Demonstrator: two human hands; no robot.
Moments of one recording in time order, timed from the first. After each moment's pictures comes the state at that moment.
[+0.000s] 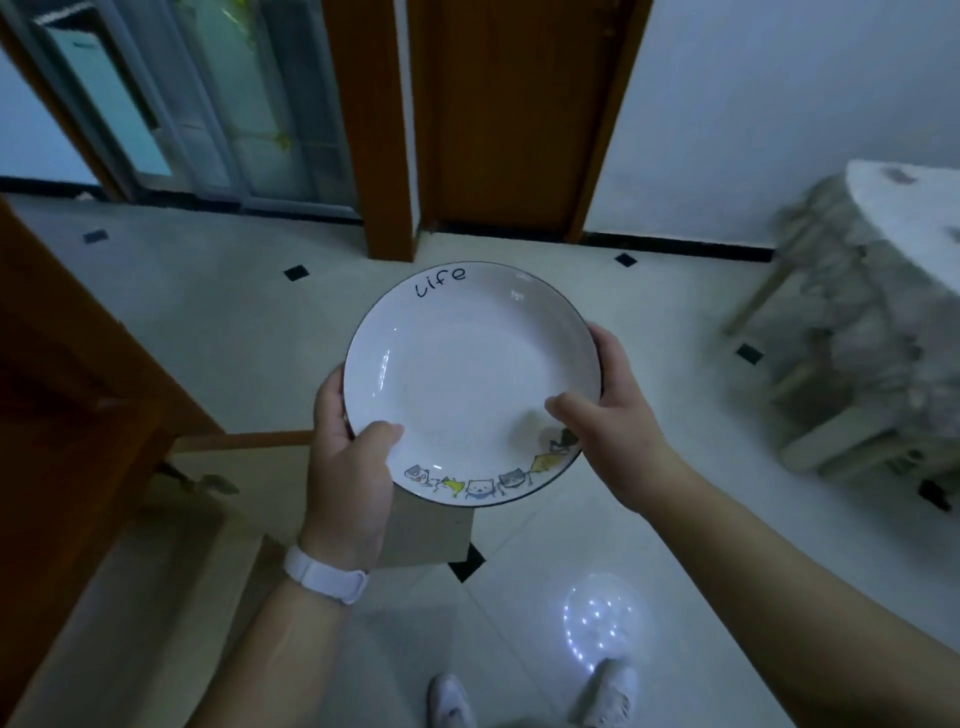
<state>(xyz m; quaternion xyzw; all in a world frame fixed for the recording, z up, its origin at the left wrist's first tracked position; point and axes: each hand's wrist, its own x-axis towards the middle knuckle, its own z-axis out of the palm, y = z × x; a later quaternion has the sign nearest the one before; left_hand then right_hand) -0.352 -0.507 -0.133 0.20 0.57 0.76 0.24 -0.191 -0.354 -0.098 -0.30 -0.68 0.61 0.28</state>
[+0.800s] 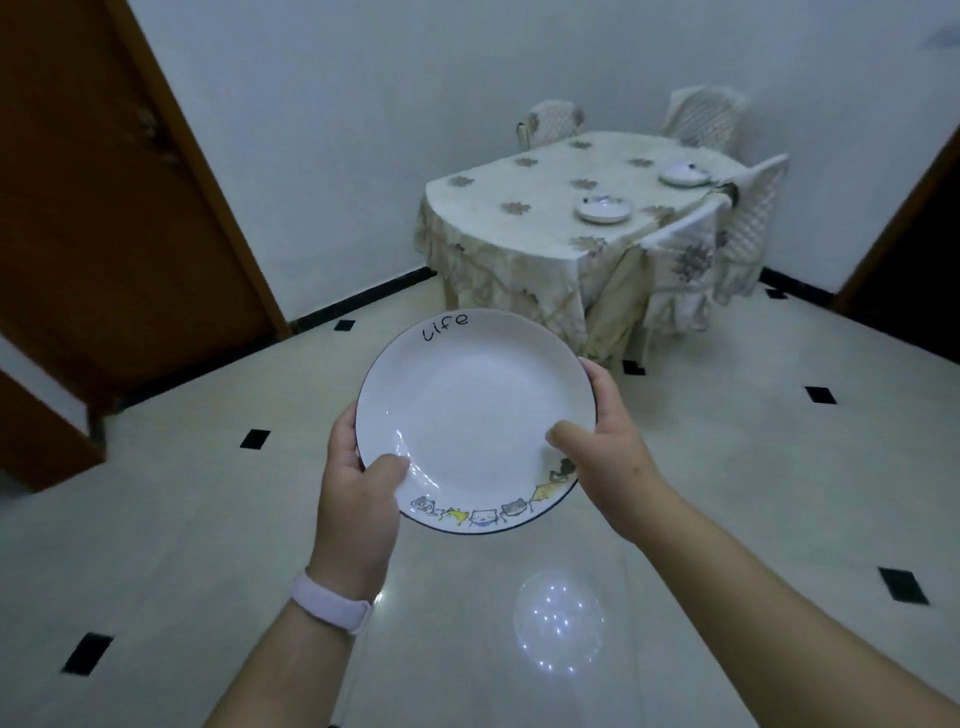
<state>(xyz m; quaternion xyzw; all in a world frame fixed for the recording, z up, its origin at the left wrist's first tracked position) 0.029 -0.248 -0.089 0.41 0.50 0.60 0.47 0.243 -0.231 -0.082 -0.50 -0.49 0.49 0.52</state>
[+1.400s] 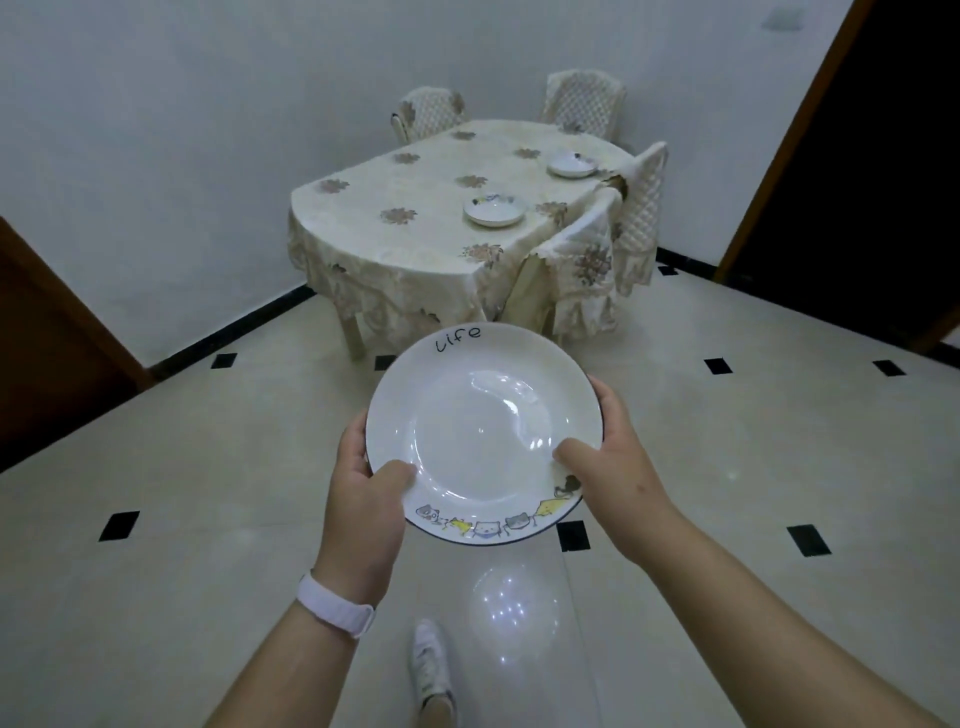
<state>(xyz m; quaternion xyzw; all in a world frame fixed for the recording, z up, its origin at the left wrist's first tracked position) 0.158 -0.070 -0.114 0.45 0.47 0.50 0.56 0.366 -0.116 -0.099 -0.61 -0.42 0.42 0.53</state>
